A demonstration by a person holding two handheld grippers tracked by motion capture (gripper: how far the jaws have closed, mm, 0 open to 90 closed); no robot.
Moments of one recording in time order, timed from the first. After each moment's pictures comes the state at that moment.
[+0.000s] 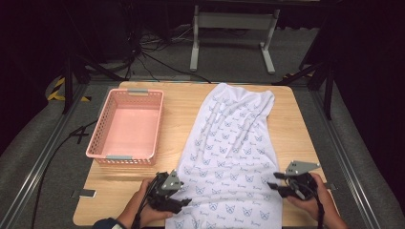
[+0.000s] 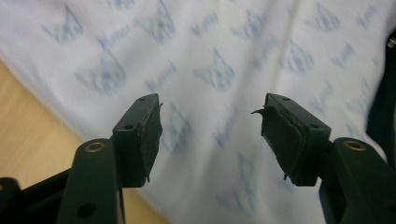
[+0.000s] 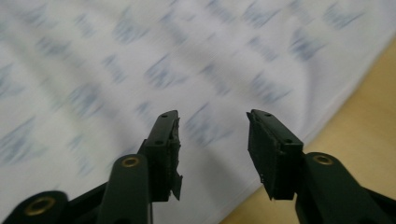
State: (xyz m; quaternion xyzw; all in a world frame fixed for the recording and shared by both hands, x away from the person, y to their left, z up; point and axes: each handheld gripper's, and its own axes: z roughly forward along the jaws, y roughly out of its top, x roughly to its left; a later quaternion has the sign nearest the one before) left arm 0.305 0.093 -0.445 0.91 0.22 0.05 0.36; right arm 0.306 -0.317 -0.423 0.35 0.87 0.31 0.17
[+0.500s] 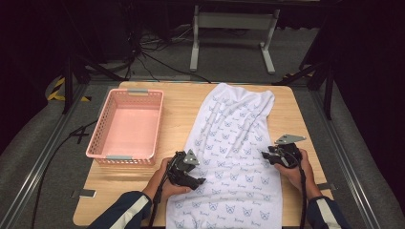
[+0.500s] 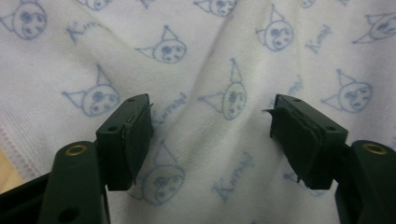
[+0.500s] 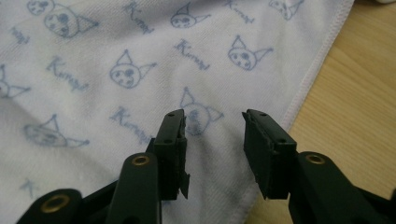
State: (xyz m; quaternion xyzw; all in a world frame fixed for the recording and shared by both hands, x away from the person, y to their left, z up) left arm 0.362 0.059 -0.461 0.91 0.23 0.04 0.34; right arm 0.396 -0.323 -0.454 0.42 0.83 0.31 0.20
